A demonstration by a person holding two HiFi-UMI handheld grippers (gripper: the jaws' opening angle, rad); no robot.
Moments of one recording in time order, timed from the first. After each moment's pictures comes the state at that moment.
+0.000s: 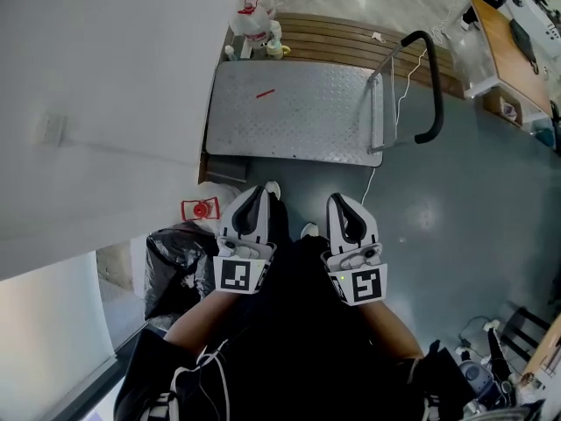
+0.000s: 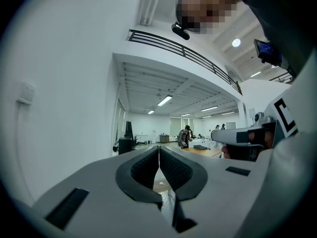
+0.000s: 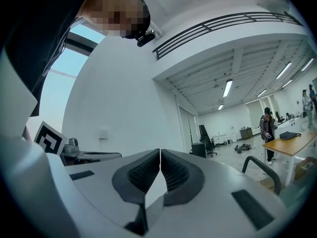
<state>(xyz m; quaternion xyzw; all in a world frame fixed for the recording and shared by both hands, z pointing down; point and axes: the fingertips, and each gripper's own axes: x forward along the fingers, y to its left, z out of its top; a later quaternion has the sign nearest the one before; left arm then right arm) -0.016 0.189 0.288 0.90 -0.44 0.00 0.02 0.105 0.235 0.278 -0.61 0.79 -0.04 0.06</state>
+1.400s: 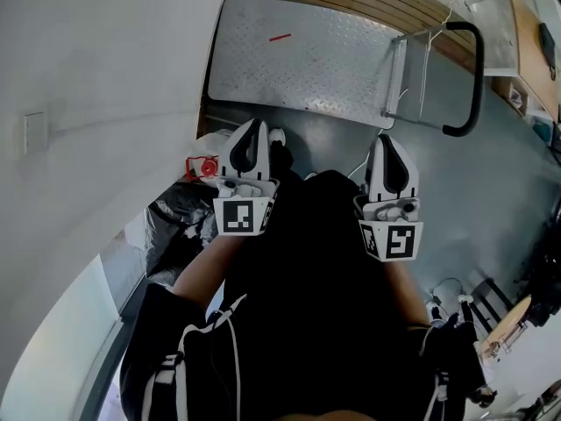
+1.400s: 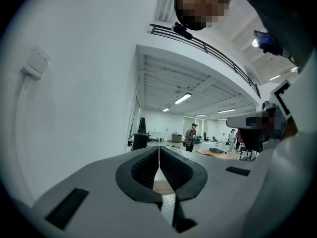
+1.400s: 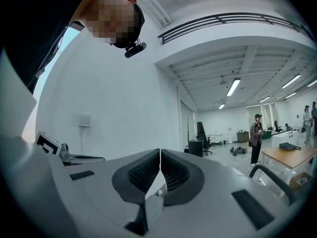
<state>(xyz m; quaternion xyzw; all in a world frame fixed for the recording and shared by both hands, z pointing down) -0.123 0.017 0.326 0.86 -0.50 -0.01 0.08 0.062 0.068 0.271 -0.63 0.78 -0.03 -0.01</state>
